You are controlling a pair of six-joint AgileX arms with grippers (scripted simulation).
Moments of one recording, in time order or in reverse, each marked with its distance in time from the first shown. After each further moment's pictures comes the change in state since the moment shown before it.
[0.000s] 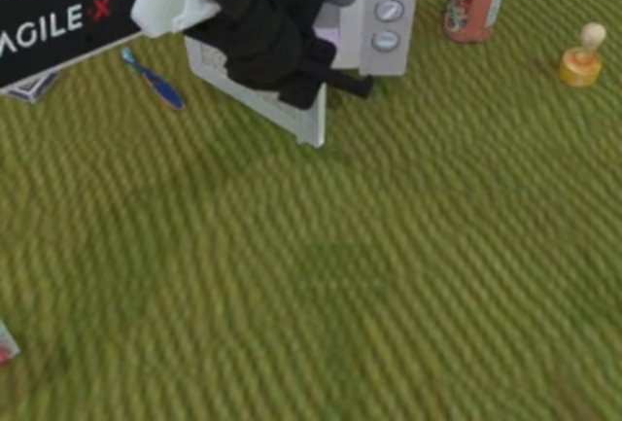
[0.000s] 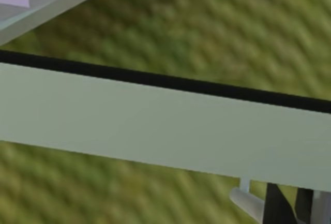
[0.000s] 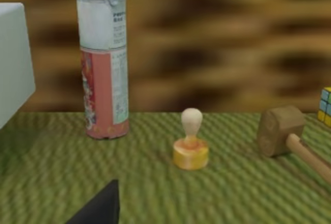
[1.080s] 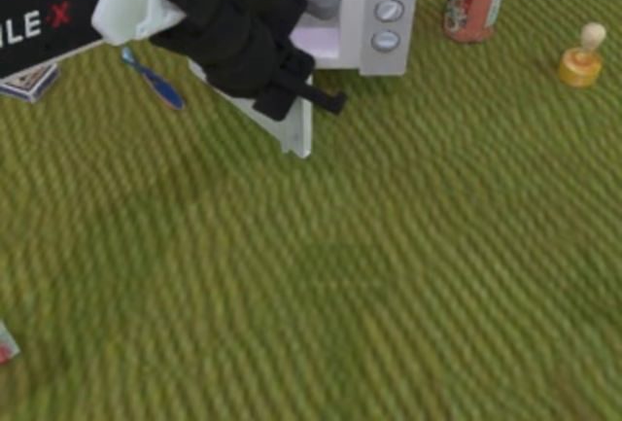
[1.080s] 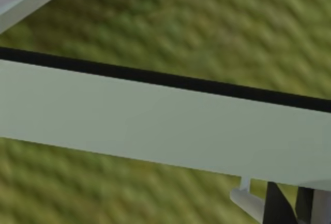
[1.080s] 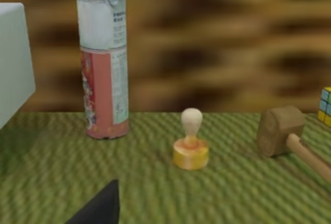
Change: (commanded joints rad) left arm 0.044 -0.067 -0.087 0.020 0.068 0.132; right arm 0.000 0.000 0.000 0.000 0.000 0.000
